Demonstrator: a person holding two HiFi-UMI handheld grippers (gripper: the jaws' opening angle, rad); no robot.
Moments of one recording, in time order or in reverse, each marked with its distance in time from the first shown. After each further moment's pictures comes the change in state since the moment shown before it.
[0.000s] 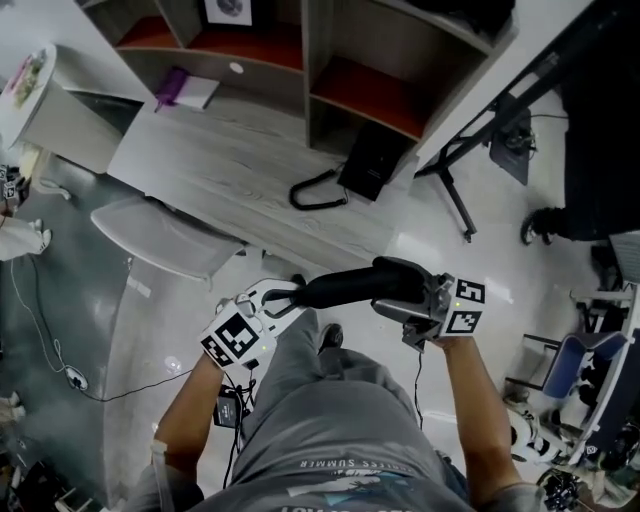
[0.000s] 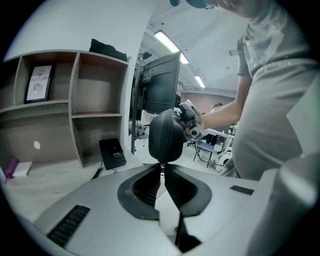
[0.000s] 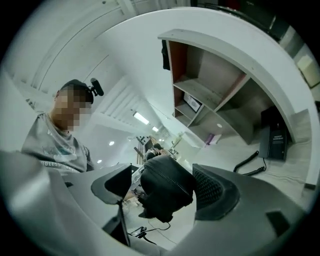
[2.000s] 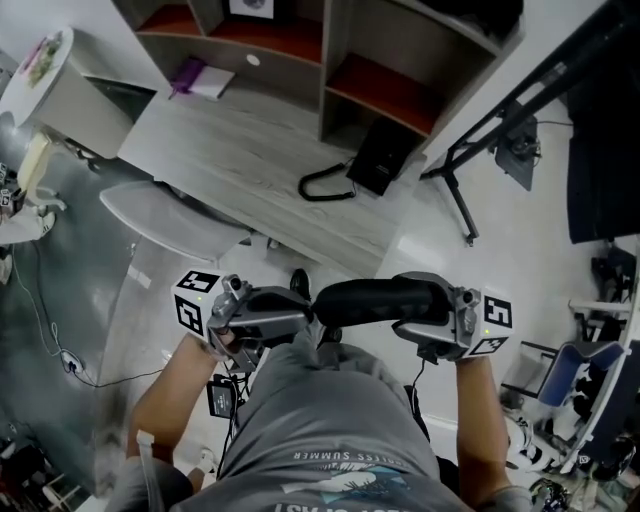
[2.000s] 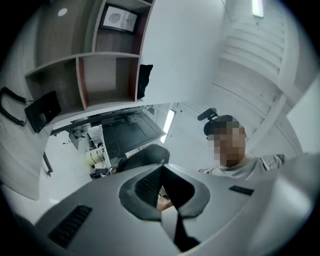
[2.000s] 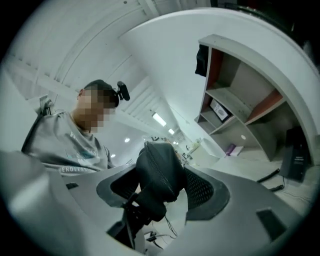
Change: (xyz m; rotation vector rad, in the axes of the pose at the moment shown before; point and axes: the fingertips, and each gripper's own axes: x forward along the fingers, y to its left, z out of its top) left arm -0.096 -0.044 0.129 -0.826 -0.732 -0.771; right arm -0.010 0.097 0.021 -0.151 -0.022 0.175
